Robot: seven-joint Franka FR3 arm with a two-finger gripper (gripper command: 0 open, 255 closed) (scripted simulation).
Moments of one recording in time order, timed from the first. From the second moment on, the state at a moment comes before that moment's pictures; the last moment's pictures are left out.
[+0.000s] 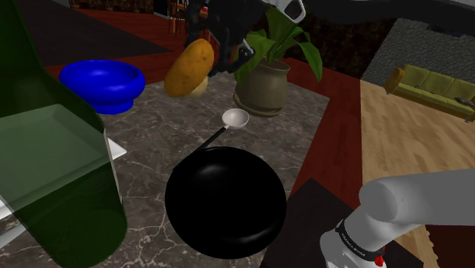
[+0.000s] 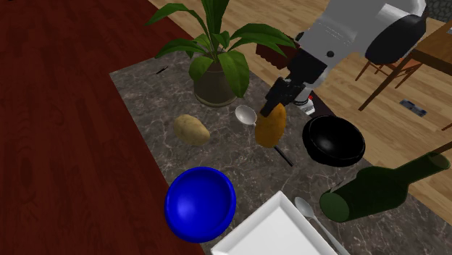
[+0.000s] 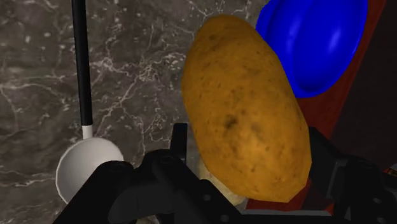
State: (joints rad) arm -0.50 -0.60 0.92 -1.91 0.37 2.10 1.57
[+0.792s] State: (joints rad) arm -0.25 -0.90 0.81 -2.04 0.46 1.92 1.69
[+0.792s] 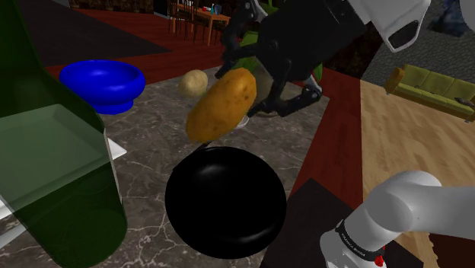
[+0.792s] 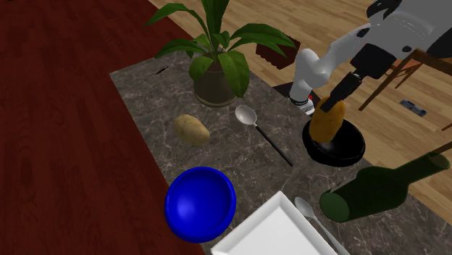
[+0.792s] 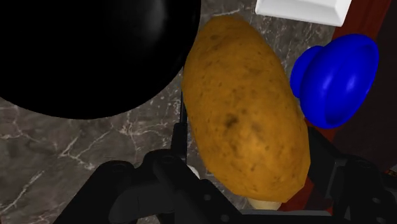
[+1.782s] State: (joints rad) arm -0.13 -1.05 0.84 -2.21 0.53 1.95 1.74
